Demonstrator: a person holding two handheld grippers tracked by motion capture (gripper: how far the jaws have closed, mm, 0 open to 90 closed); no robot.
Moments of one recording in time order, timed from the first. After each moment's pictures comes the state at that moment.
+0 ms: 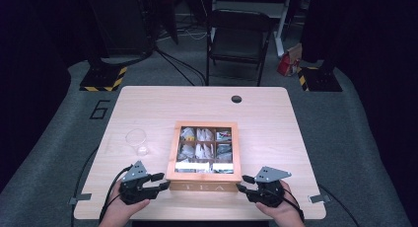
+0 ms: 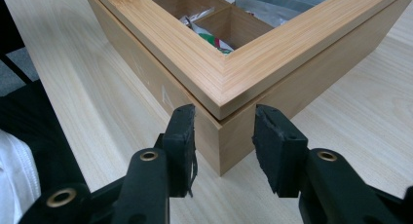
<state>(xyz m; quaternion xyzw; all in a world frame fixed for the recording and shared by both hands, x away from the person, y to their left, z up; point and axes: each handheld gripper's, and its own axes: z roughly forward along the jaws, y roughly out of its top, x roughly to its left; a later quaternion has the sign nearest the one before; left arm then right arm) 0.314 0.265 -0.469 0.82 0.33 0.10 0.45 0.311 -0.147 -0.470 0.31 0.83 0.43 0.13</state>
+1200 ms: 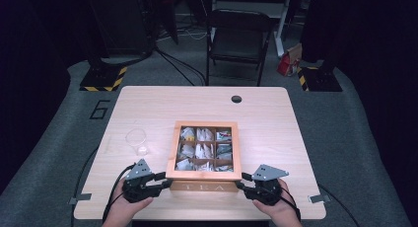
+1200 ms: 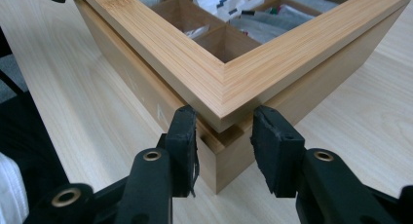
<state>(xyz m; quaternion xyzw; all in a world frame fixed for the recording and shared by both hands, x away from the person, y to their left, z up) 0.317 0.256 -0.460 0.82 0.34 0.10 0.45 0.314 -0.139 -0.464 0.32 0.83 0.44 0.15</state>
